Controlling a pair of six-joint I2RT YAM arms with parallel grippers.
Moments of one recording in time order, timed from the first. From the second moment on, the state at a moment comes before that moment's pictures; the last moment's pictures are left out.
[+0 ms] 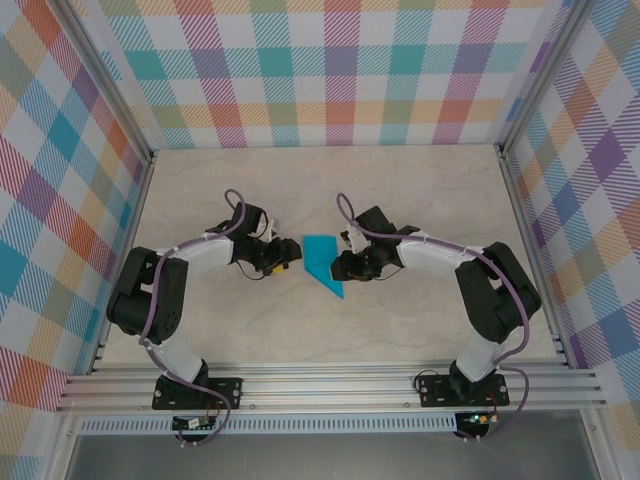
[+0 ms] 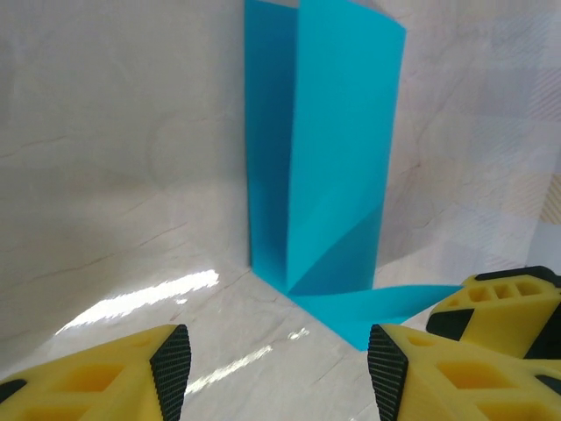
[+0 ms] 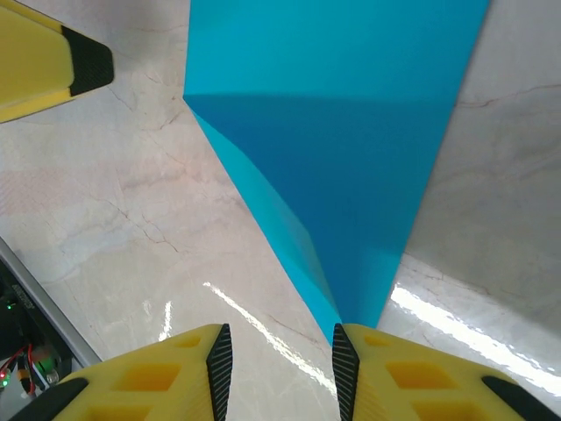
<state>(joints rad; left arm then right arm) -0.33 1.71 0.93 -0.28 0.61 -0.64 0.60 1.72 1.02 -0.42 -0.52 0.44</state>
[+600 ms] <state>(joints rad) -0.40 1.84 1.05 -0.21 0.64 -0.70 0.70 1.65 1.04 -0.47 -0.34 0.31</state>
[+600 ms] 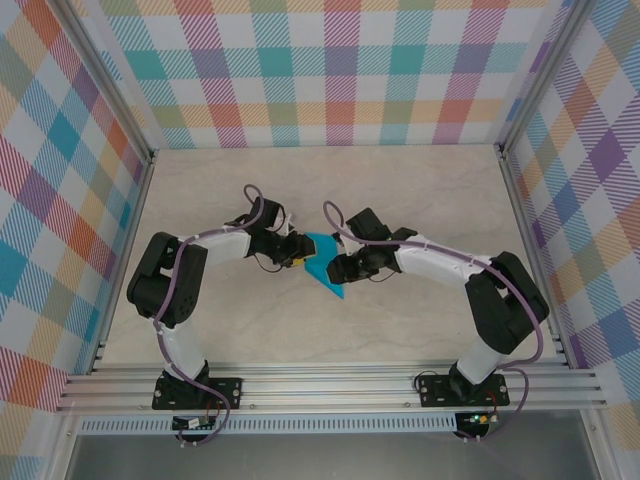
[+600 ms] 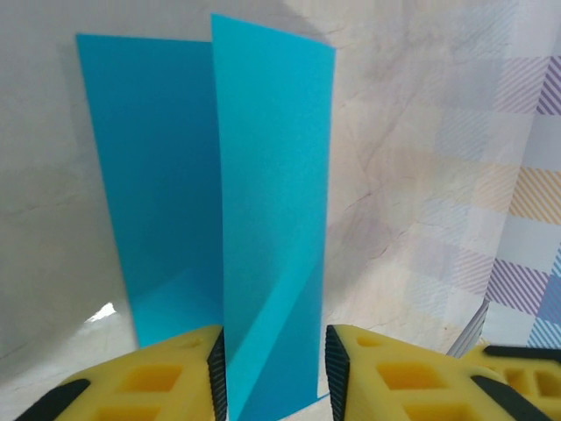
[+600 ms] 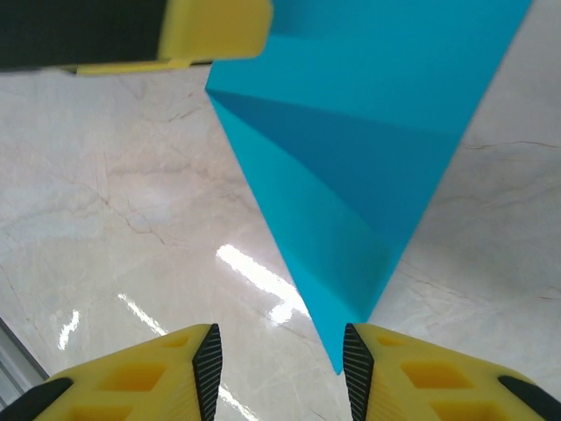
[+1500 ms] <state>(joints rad) -0.41 1.84 1.07 -0.22 0.64 -0.78 0.75 1.80 1.08 -0.37 -0.19 0.26</state>
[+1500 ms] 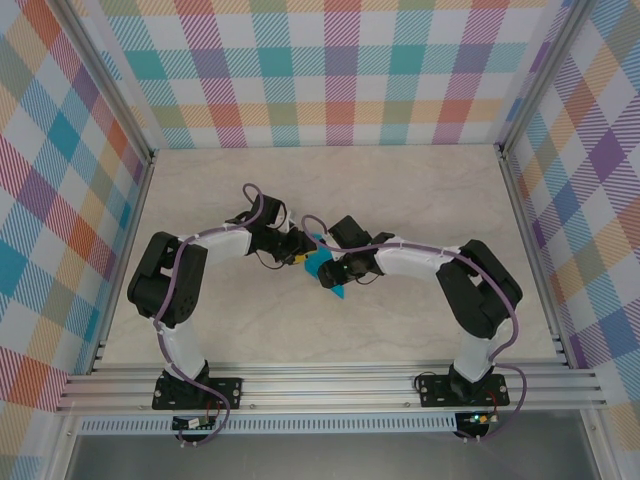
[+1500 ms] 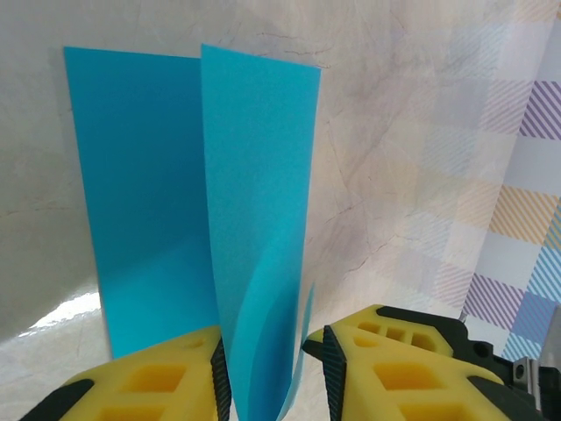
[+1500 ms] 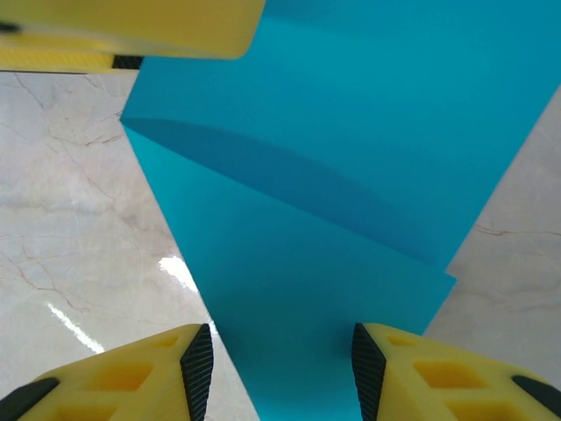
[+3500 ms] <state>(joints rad) -0.32 1.72 1.04 -0.27 0.63 -0.78 0.75 1.80 0.96 -0.22 -0.21 0.27</state>
